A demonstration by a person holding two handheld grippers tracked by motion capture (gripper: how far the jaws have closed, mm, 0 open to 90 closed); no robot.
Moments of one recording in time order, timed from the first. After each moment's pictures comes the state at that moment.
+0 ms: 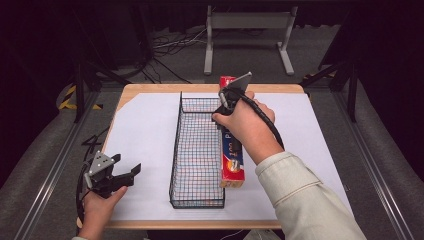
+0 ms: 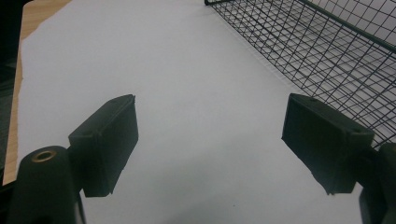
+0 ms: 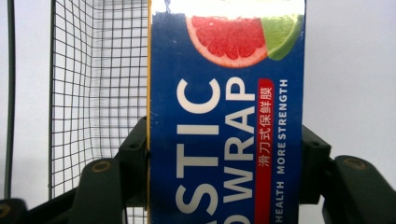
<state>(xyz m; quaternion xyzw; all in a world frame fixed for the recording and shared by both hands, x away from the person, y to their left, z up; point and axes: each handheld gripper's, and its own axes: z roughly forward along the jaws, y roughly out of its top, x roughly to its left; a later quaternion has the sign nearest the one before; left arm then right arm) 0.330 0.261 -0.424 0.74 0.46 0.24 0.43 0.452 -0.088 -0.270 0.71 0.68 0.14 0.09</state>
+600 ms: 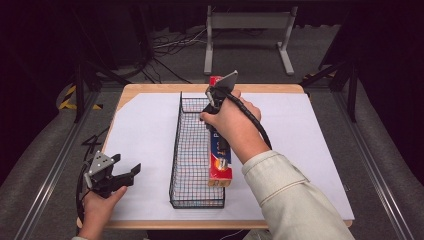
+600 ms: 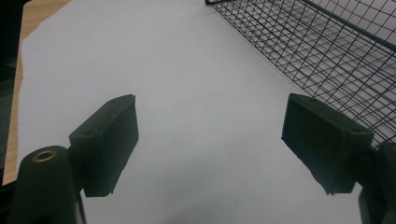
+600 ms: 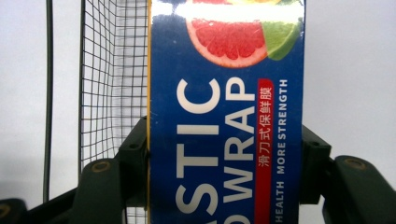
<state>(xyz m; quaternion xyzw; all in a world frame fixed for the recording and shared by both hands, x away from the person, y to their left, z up) 0.330 0.261 -0.425 0.74 0.46 0.24 0.43 0.457 -0.057 -0.271 0.71 0.69 0.14 0.09</state>
